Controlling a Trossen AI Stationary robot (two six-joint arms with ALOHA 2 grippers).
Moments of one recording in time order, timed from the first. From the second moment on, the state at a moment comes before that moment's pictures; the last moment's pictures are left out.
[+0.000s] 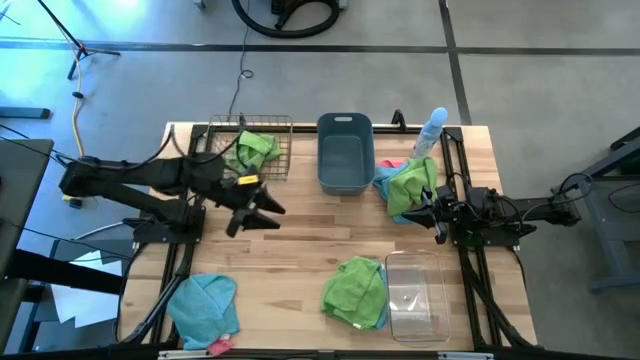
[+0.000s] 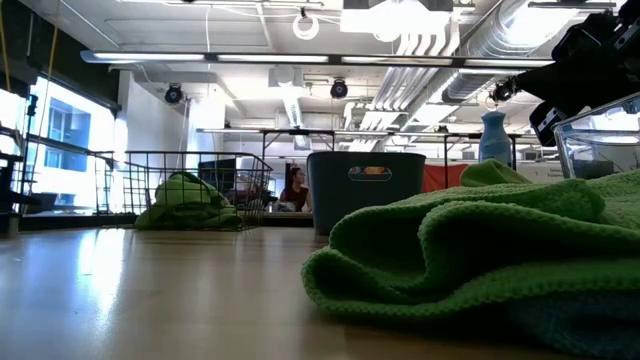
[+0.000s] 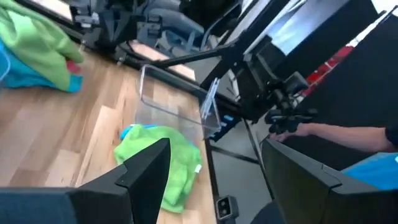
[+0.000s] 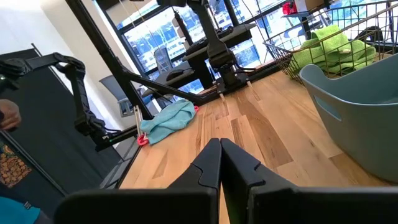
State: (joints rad) left arm -0.09 0.98 0.99 -0.27 0.22 -0.55; right arm 0.07 0.01 0.02 -0.01 0.00 0.45
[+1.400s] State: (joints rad) left arm -0.10 0.93 0.99 -0.22 -0.05 -0.48; right arm 0.07 0.10 0.02 0.62 0.38 0.85
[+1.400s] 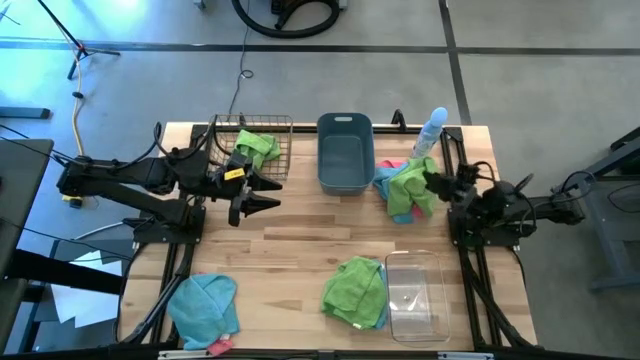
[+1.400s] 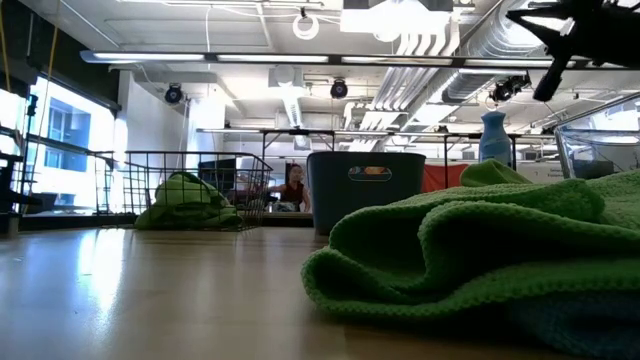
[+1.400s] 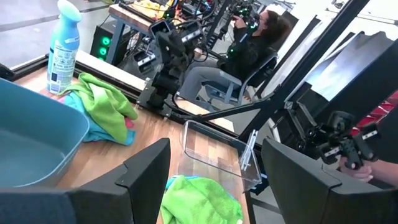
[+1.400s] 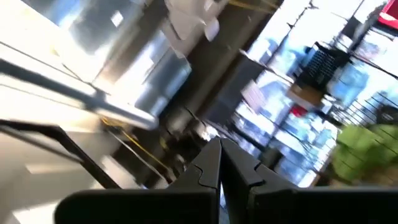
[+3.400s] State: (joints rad) left arm 0.05 0.78 0.99 -0.45 -0.10 -0.15; right arm -0.42 1.33 0.95 -1.07 0.22 1.59
